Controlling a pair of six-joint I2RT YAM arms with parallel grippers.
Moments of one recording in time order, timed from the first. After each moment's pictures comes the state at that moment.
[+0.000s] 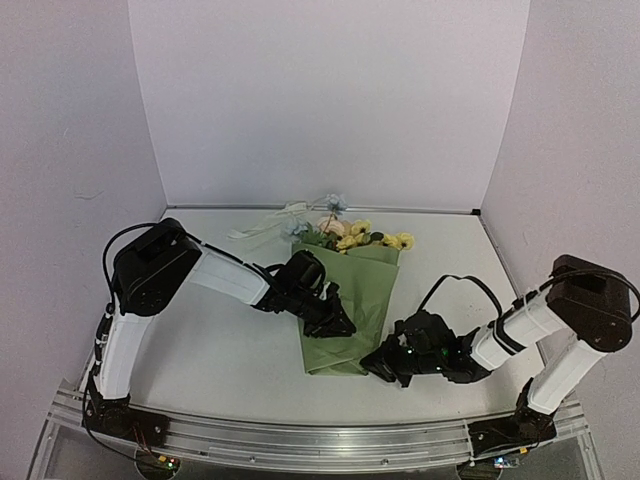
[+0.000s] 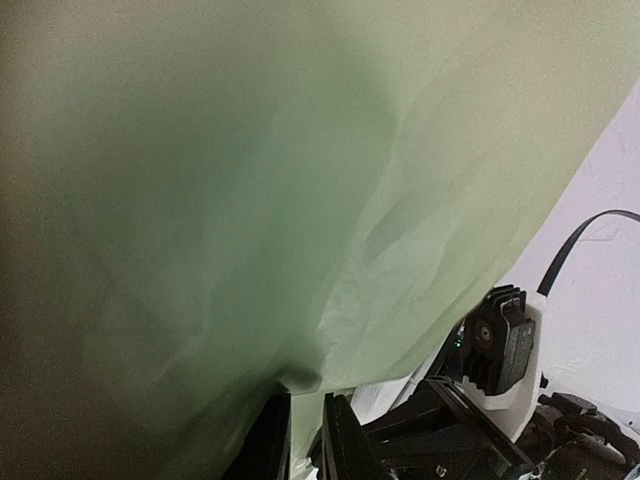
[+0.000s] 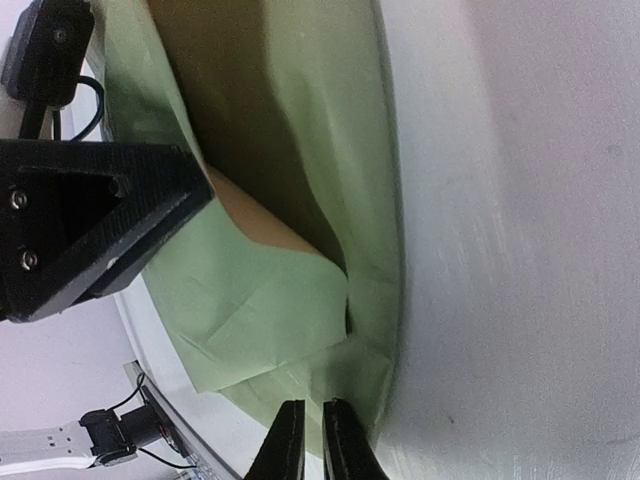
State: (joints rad) left arm -0.90 2.23 1.35 0.10 0.62 -1.12; right arm 0.96 1.64 0.43 0.50 -0.11 1.43
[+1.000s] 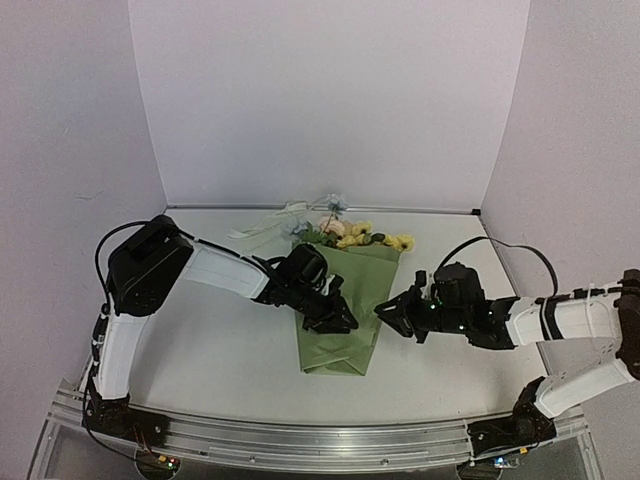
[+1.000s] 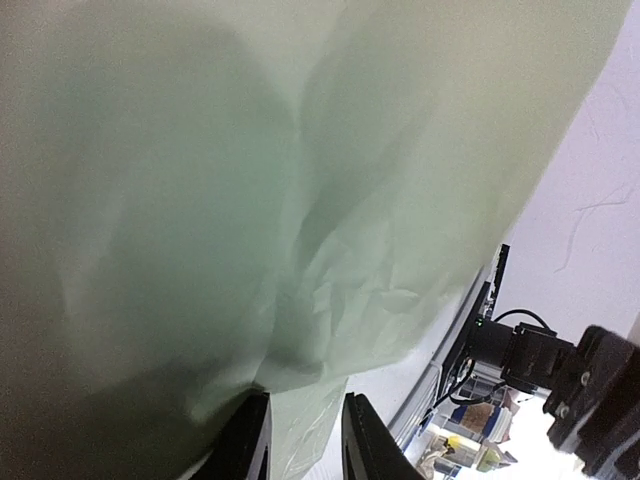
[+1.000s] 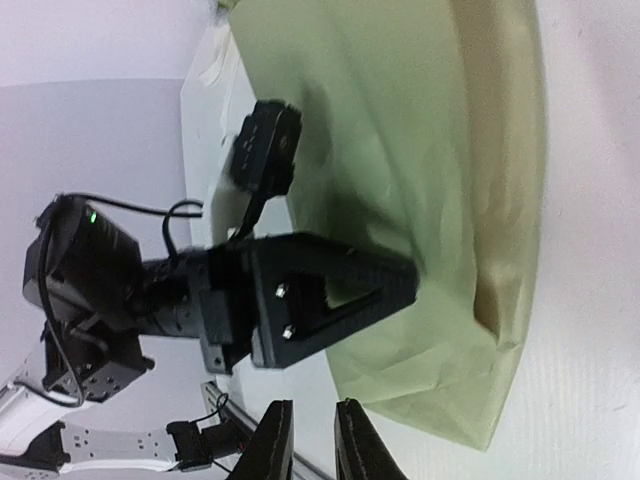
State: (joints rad) left arm -0.91 2.19 1.39 -0.01 0.61 -0.97; right arm 0.79 1.32 0.52 0.27 -0.15 1.31
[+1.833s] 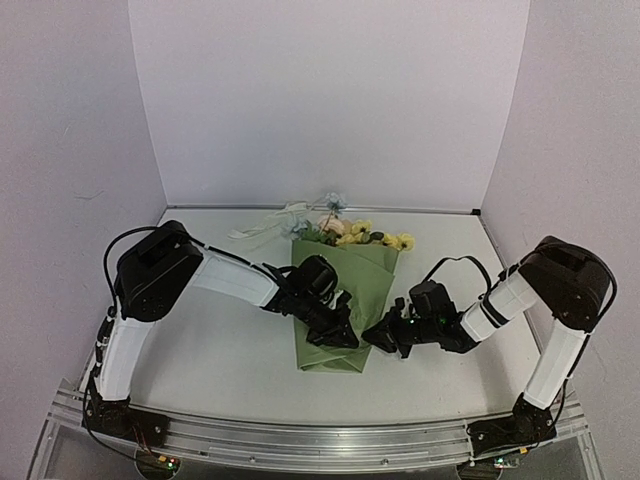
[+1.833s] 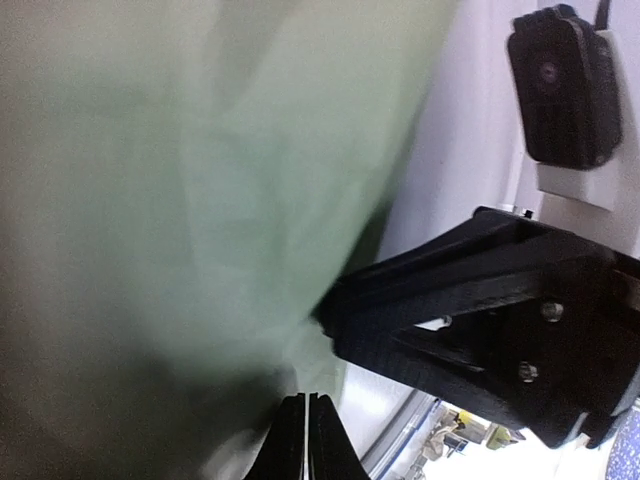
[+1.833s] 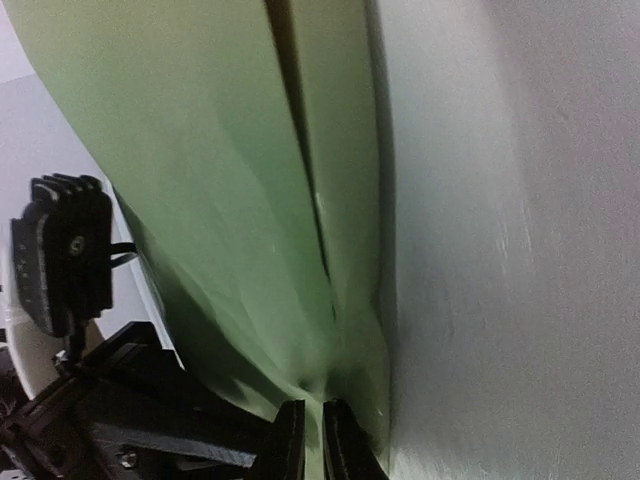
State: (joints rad) left arm -0.96 2.23 1.42 -0.08 0.64 -0.96; right arm 0.69 1.80 0.55 0.56 -0.36 1.32
